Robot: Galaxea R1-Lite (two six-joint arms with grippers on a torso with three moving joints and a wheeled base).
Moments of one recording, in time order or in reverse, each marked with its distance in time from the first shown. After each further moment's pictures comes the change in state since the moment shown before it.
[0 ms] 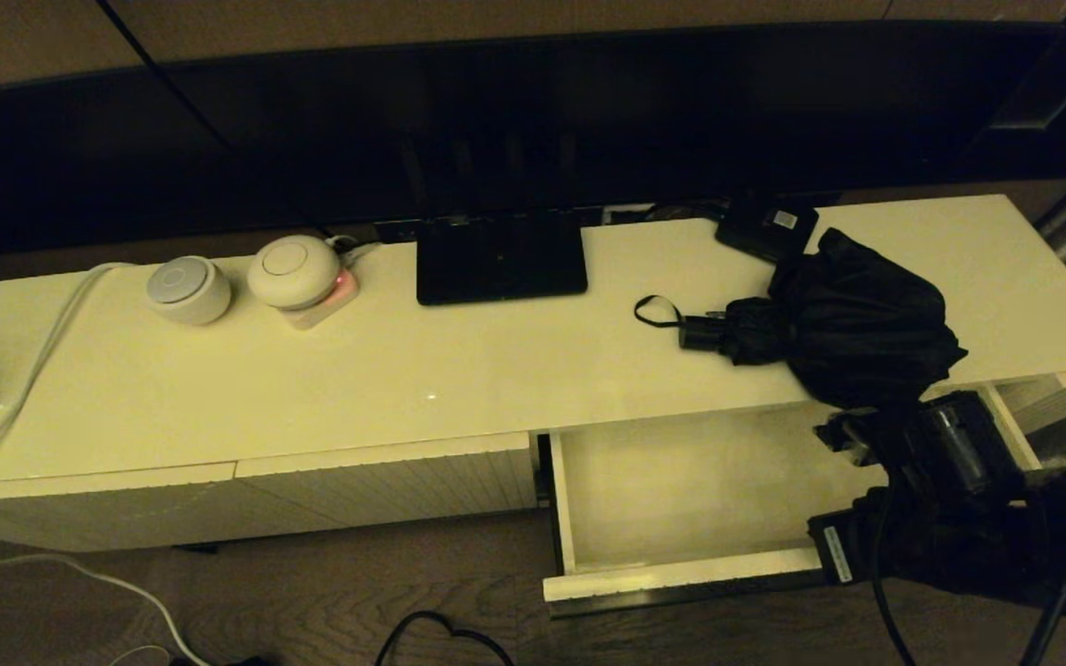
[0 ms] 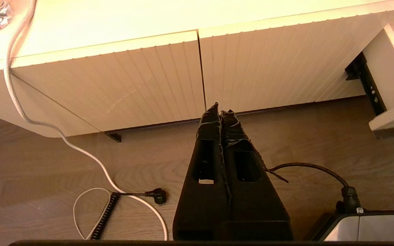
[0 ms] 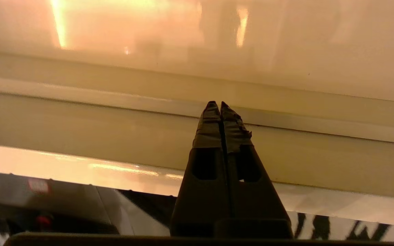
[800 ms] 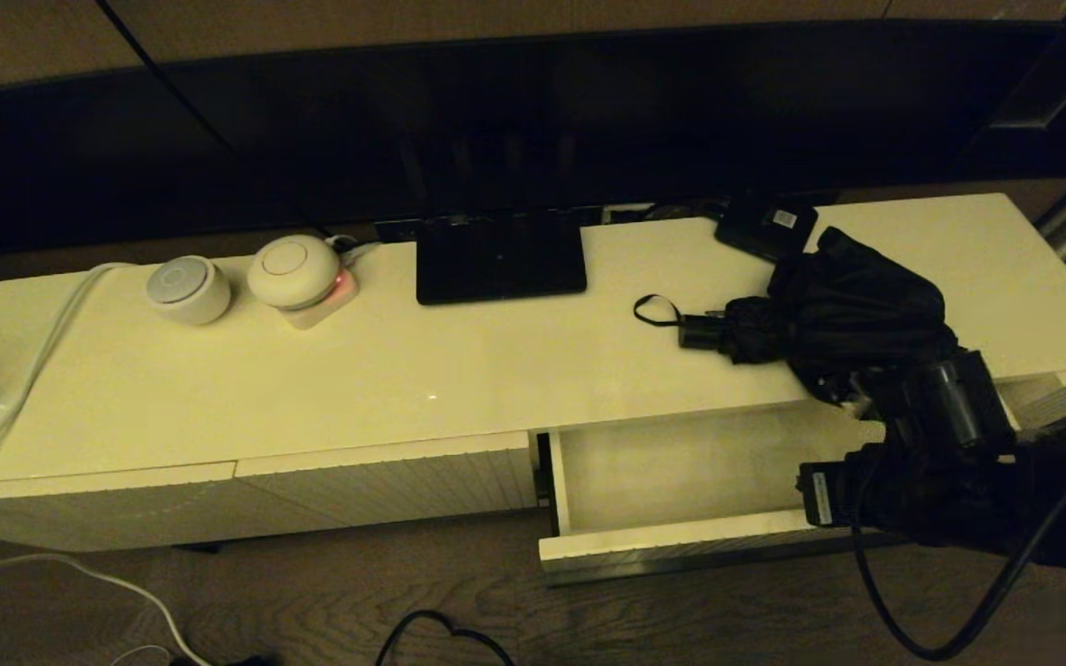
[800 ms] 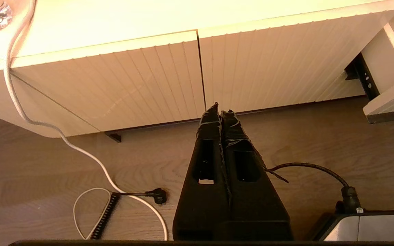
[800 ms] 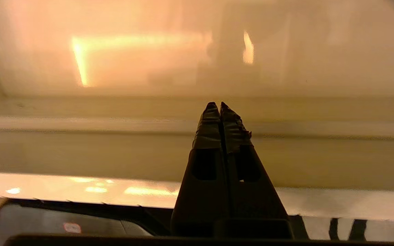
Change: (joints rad) left arm 0.000 0.000 0.000 0.000 0.000 0.000; right arm -0.043 0.026 -0.139 -0.072 -0.003 0.095
